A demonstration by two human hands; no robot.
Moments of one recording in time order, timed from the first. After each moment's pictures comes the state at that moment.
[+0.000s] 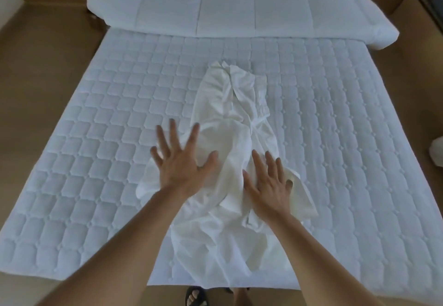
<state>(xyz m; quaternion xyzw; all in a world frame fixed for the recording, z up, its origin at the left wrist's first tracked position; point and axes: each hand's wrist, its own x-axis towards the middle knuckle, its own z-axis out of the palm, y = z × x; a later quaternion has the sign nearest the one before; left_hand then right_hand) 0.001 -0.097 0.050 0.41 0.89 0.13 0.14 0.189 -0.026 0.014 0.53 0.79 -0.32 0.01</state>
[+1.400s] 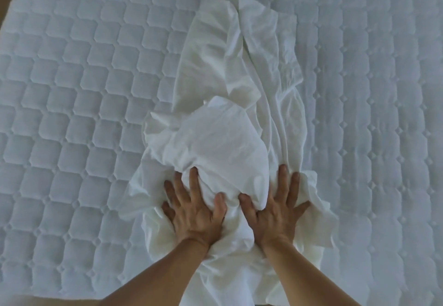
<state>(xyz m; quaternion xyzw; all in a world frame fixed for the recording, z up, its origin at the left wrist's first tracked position) 0.062 -0.111 -0.147 0.25 0.93 0.12 0.26 0.186 -0.027 -0.150 0.59 0.76 -0.27 0.09</state>
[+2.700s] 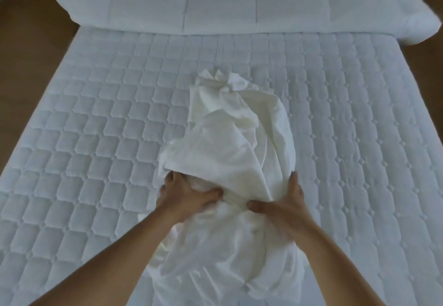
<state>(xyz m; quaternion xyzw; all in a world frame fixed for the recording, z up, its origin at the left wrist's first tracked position) -0.040 0.015 -0.034 0.23 0.88 0.18 0.38 0.172 0.120 -0.028 0.62 0.53 -0.57 0.03</state>
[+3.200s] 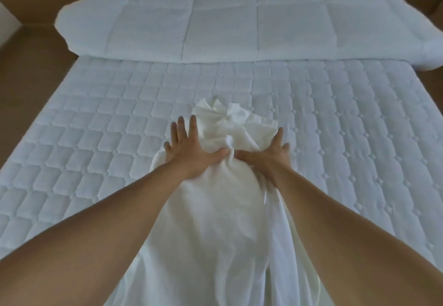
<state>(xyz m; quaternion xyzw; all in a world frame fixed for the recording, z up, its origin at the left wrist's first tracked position) -0.122 0.186 -0.052 0.37 0.90 0.08 0.24 0.040 0.294 -0.084 0.64 0.60 -0.47 -0.02</state>
